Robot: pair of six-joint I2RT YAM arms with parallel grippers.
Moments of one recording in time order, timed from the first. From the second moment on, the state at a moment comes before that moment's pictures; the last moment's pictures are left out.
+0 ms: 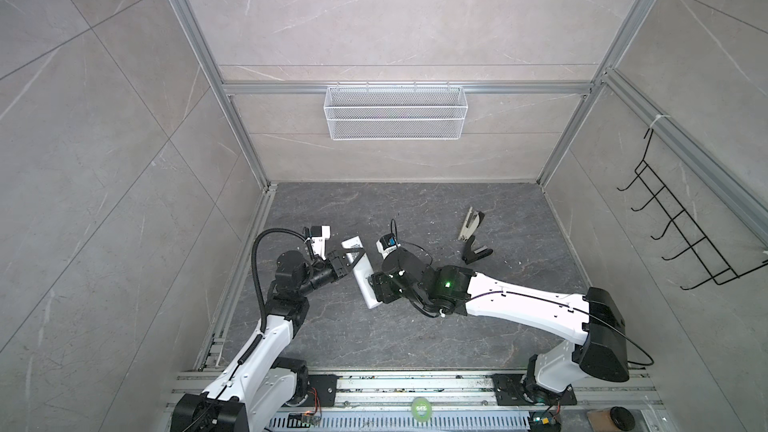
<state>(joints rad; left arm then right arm) -0.19 0.93 0.42 0.34 0.79 -0.97 1.14 1.59 1.31 -0.48 0.25 0.58</state>
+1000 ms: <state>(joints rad) -0.38 1.36 1.02 -0.77 -0.02 -0.54 1.13 1.11 0.94 -0.47 0.35 0.44</state>
